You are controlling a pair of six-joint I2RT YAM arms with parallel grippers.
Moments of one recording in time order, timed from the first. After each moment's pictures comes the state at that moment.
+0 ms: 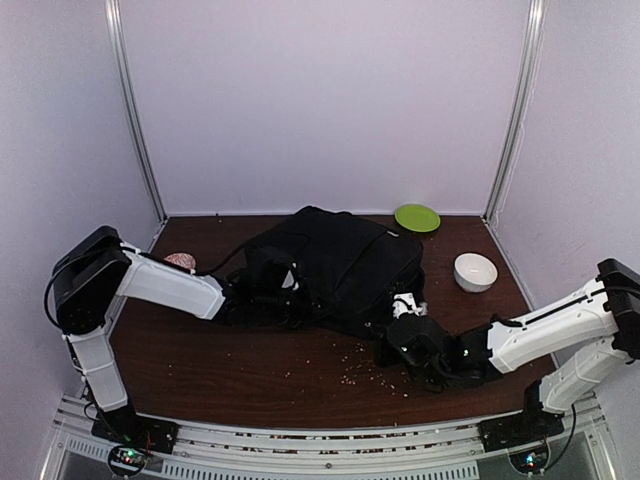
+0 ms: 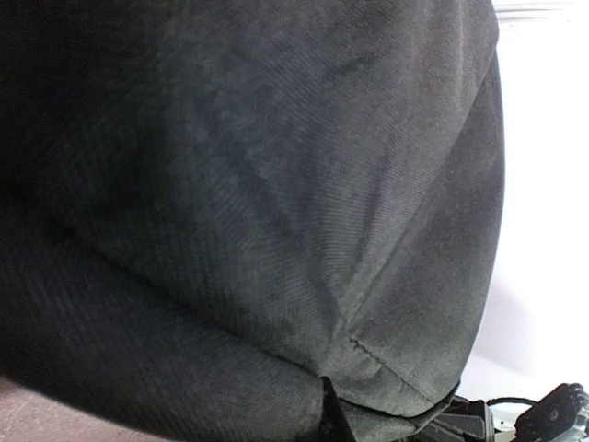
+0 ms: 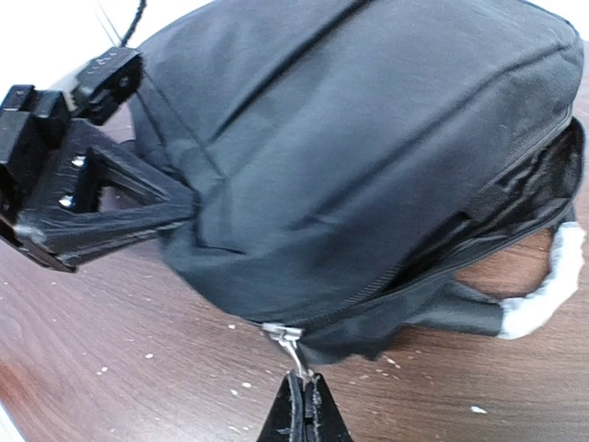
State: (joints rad) left arm -0.89 1.84 0.98 0.31 0.23 -1.20; right arm 1.21 1.44 0.59 0.19 0.63 0.73
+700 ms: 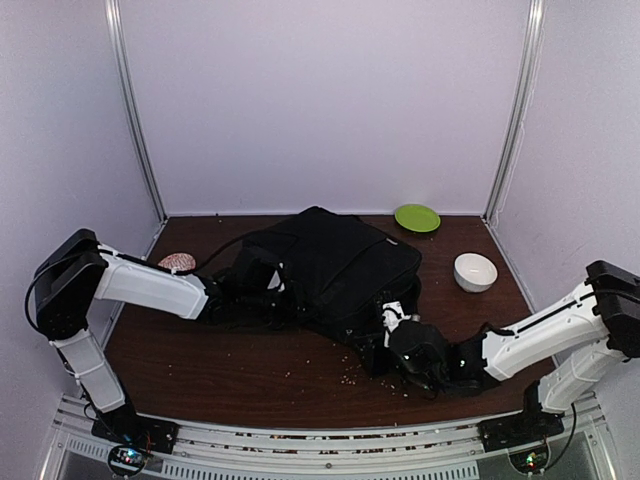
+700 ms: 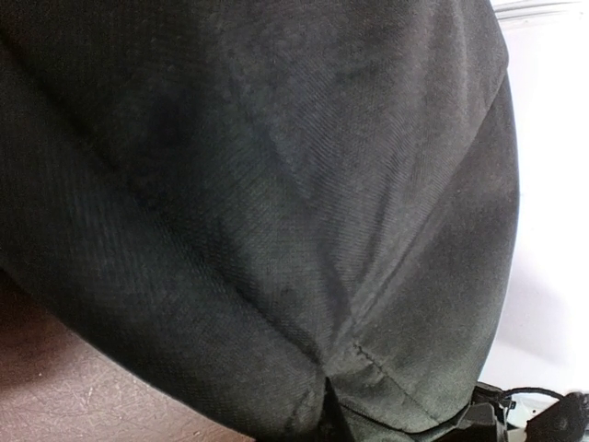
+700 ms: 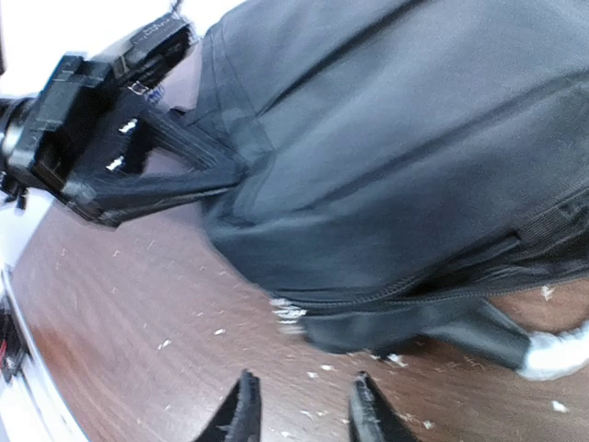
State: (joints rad) left arm -0.87 1.73 0.91 0.21 0.20 -1.09; right arm 1.24 1.48 0.54 0.39 0.50 0.71
